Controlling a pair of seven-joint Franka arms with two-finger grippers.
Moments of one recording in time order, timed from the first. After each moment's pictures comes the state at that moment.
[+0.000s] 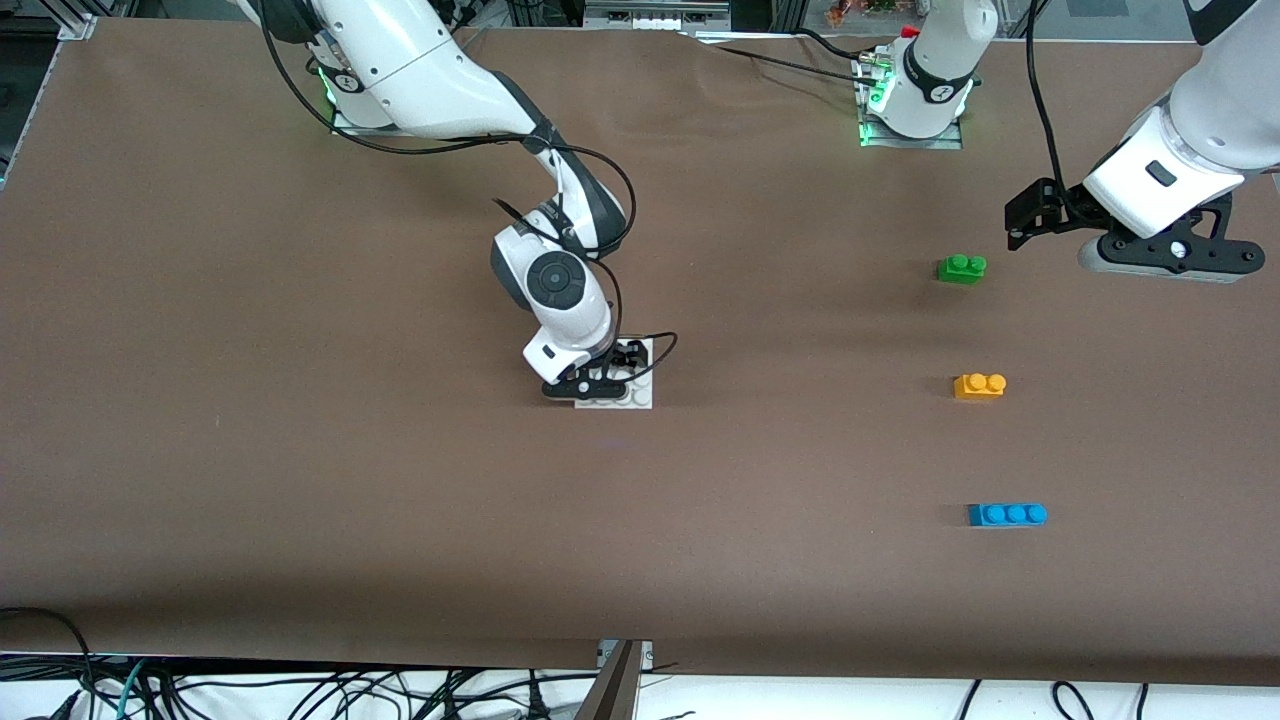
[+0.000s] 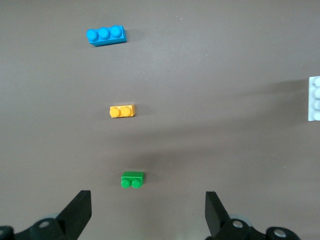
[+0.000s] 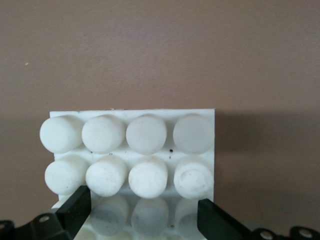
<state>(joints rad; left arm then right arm) 0.05 0.04 -0.21 -1.57 0.03 1.52 -0.07 0.69 0.82 0.01 -1.53 0.09 2.42 0.64</state>
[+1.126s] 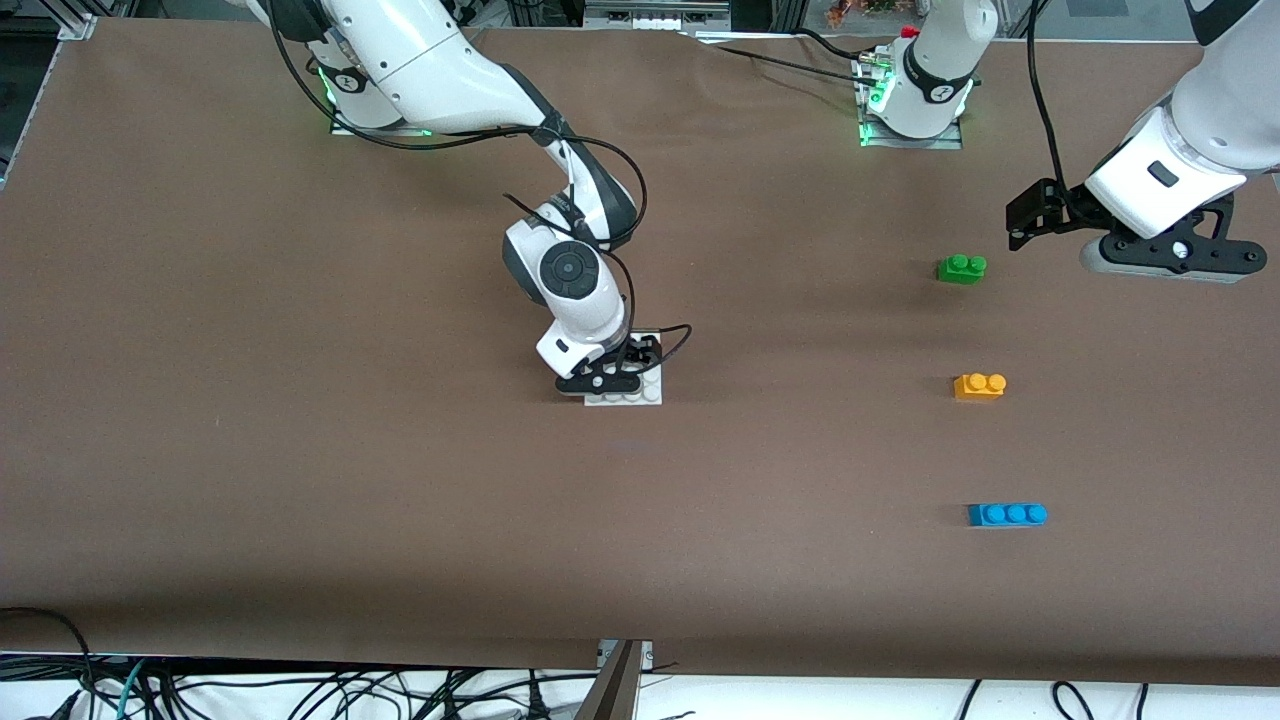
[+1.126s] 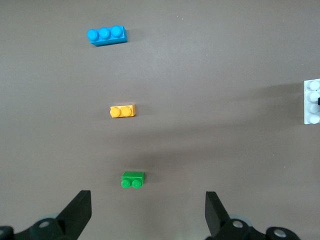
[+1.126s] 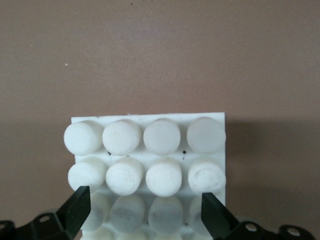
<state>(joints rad) 0.05 0.04 -0.21 -1.57 0.03 1.52 -0.07 0.71 0.82 0.01 -1.50 0.09 2.43 0.66</state>
